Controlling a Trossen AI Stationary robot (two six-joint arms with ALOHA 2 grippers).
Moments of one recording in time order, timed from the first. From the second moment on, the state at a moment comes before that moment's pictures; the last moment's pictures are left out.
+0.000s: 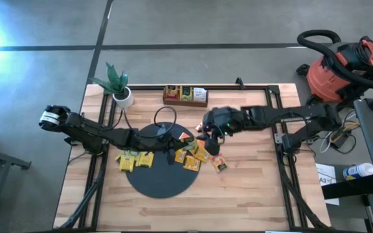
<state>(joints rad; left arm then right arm) -0.17 1.35 0.77 0.33 -0.29 -0.57 0.04 1.49 1.38 -0.57 0.04 0.37</state>
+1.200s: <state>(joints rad) -0.17 1.35 0.79 0.28 -0.27 -0.55 -0.01 1.74 1.62 -0.79 -0.14 0.14</state>
